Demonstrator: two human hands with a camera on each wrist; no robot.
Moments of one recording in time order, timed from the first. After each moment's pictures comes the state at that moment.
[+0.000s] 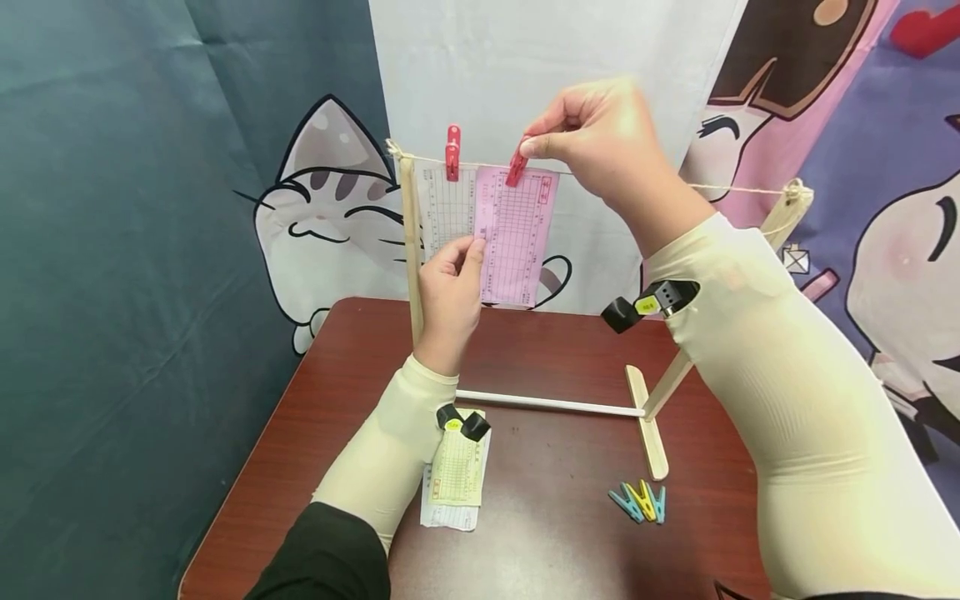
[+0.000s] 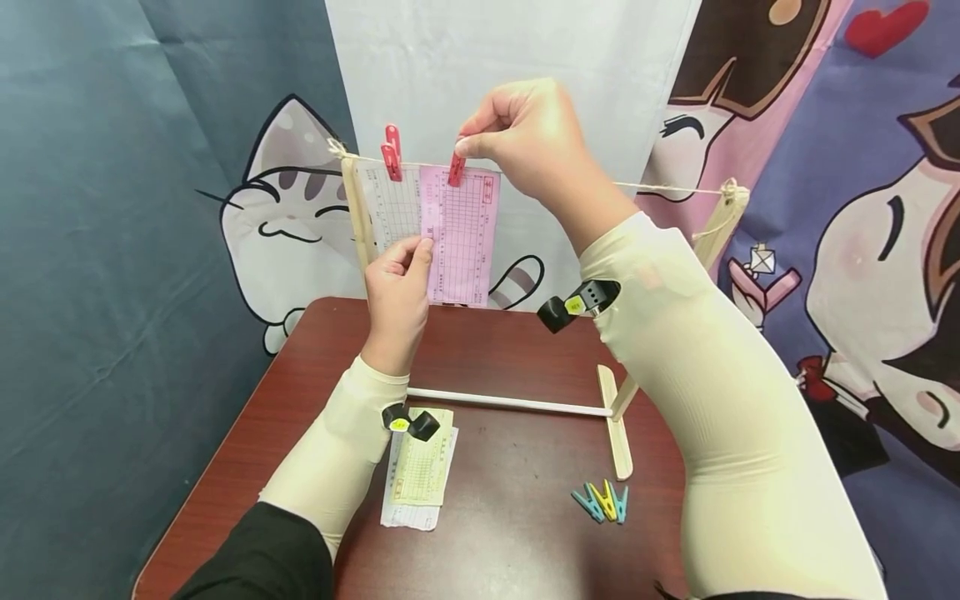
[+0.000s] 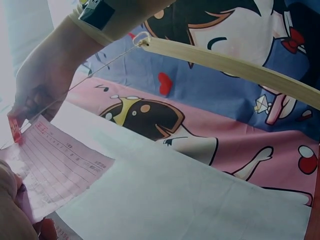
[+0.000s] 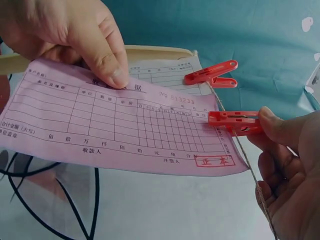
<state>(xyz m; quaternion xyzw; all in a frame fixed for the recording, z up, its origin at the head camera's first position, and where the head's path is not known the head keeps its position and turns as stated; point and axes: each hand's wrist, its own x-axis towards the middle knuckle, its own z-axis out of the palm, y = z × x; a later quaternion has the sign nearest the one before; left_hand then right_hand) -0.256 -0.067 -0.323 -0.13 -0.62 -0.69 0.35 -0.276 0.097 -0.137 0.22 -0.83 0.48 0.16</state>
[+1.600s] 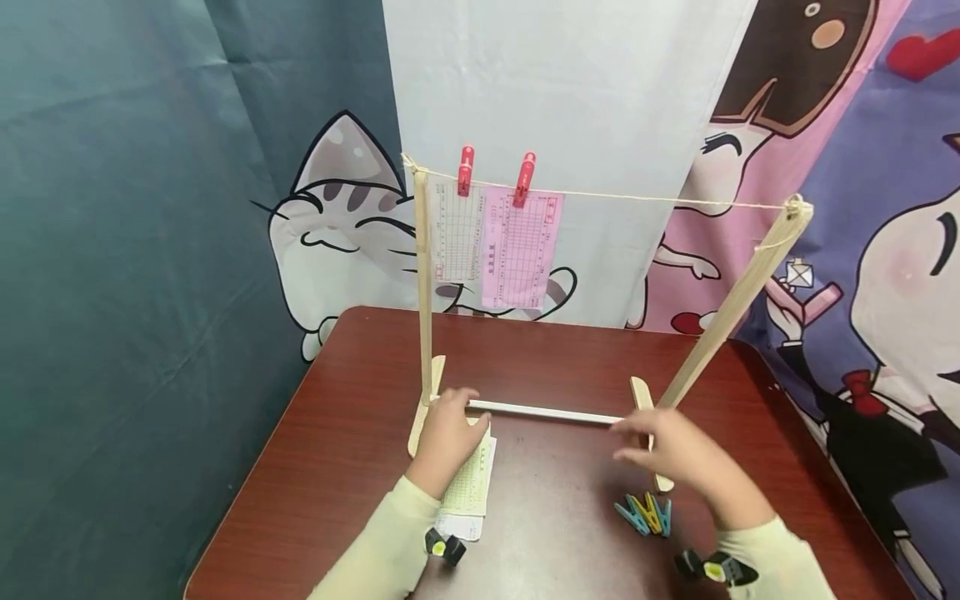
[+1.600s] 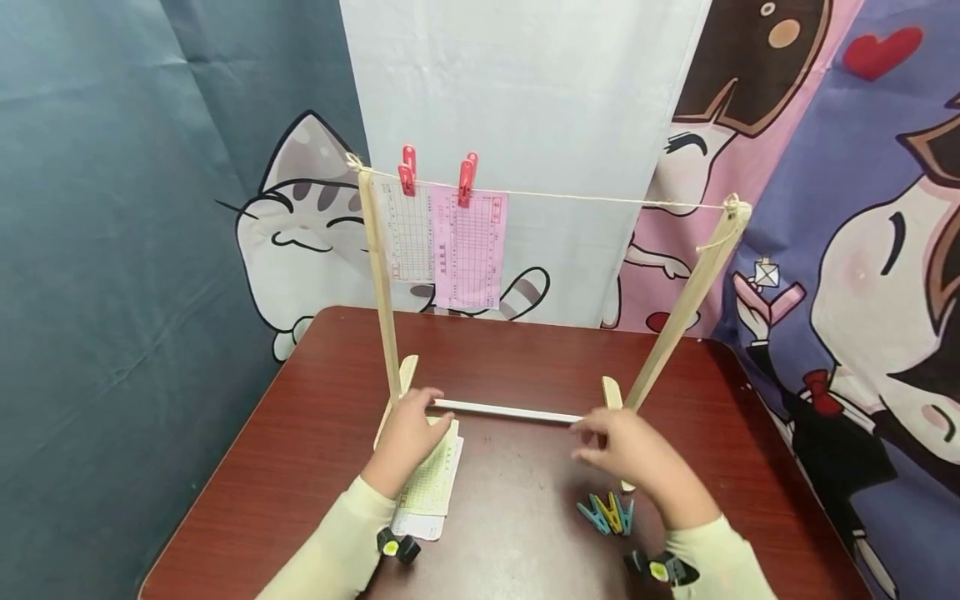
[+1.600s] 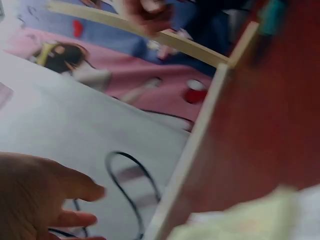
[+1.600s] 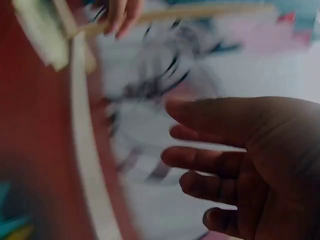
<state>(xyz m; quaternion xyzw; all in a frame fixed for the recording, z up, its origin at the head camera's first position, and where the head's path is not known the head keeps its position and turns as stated) -0.186 -0.096 -0.501 -0.05 -0.92 -0.34 0.16 -0.172 0.255 -0.434 0.35 -0.90 0.26 0.05</state>
